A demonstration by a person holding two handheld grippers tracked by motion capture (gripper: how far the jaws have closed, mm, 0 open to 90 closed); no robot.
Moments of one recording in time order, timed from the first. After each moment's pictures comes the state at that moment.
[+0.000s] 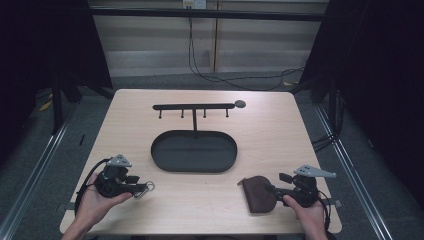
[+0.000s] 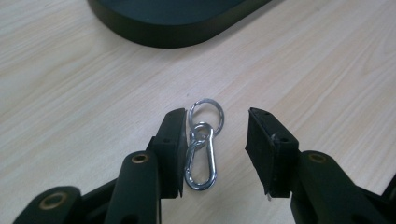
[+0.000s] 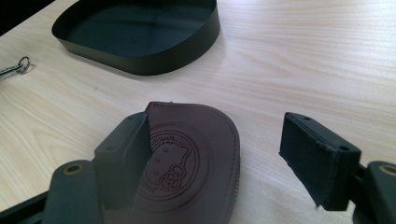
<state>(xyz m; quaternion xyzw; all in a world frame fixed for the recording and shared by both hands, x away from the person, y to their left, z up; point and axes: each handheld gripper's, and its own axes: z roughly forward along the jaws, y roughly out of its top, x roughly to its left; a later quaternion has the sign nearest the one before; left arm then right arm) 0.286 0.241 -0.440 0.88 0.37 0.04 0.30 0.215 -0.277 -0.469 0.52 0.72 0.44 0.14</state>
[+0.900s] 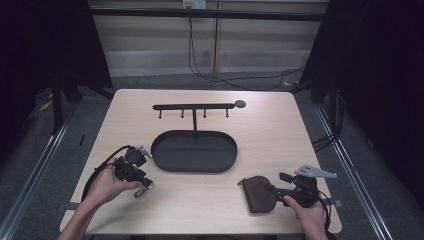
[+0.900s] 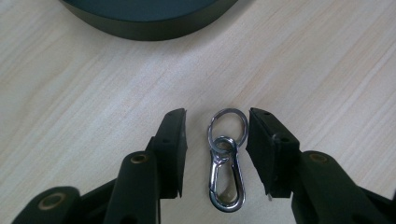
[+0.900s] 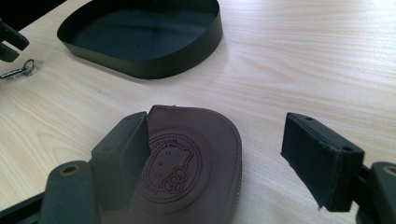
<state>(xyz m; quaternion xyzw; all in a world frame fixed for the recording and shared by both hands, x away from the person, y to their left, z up) 0.332 0.205 -0.446 0.93 0.32 0.00 0.16 0.214 -0.277 -0.468 0.51 0.72 0.45 0.15</state>
